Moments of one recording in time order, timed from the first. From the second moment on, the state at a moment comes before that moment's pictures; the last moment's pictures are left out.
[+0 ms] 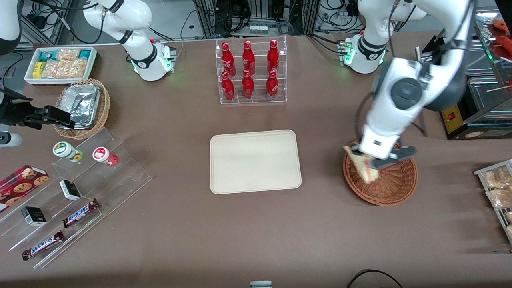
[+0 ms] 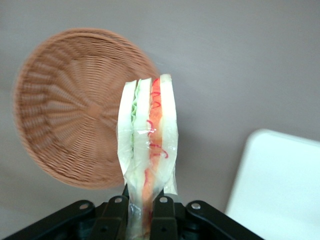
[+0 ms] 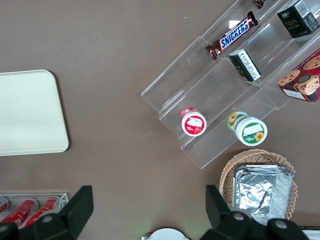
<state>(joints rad) -0.32 0.15 -0.10 -1.90 0.11 2.03 -0.73</state>
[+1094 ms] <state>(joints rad) -0.78 0.61 -0.10 -1.69 0.11 2.34 -0.90</state>
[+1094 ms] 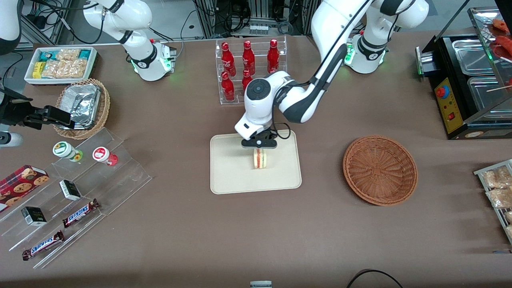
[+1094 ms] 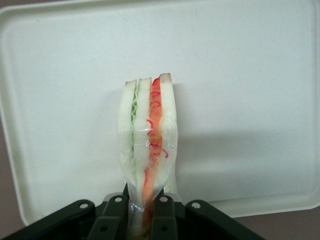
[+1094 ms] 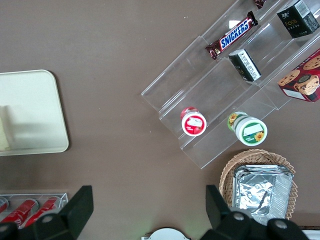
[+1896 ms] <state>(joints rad) -0.78 0.65 -0.10 -1.63 0.11 2.34 -0.90</state>
